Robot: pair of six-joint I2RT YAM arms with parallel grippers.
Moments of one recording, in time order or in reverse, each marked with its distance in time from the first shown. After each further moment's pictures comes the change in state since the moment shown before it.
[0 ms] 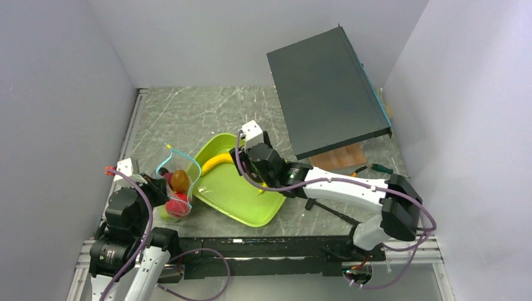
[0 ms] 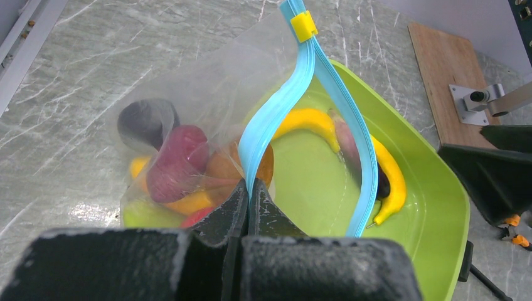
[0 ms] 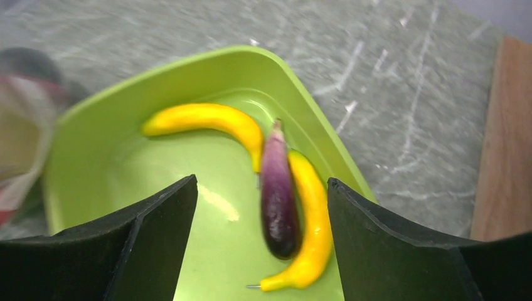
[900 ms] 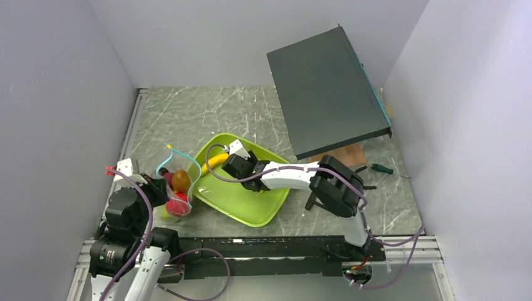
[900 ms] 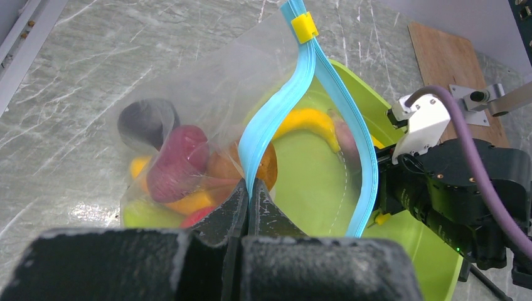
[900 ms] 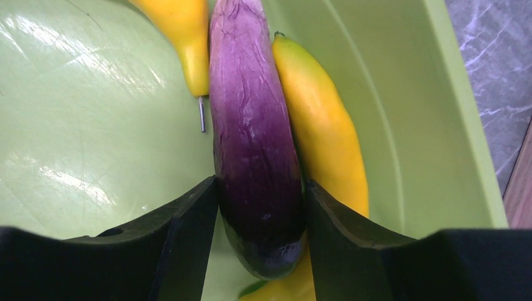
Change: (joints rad) left arm -0.001 0.000 0.000 0.000 0.000 0.000; right arm -0.059 0.512 0.209 -0.320 0.079 0.121
